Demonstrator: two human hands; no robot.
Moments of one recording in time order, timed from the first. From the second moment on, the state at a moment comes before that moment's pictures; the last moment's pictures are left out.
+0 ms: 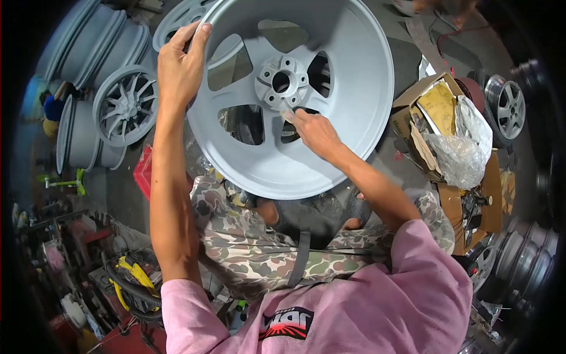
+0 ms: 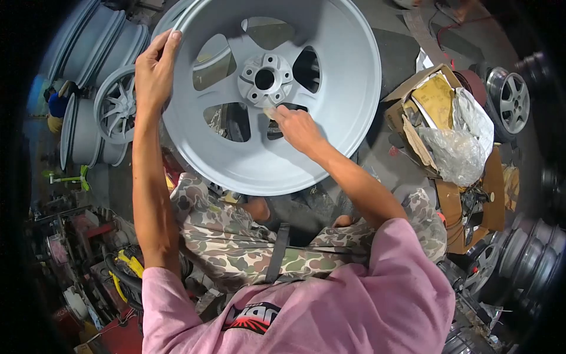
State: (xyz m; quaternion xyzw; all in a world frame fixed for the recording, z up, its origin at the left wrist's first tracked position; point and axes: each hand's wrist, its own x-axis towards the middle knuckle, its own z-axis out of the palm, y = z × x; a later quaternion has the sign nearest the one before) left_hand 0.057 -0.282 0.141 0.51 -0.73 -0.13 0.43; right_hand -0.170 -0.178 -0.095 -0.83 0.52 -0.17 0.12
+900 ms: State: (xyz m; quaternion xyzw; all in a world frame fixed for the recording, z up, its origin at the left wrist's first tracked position) left_hand 0.043 -0.267 0.139 0.48 -0.74 -0.11 0.46; right_hand -0.149 -0.260 -0.023 -0.68 0.57 -0.46 0.05
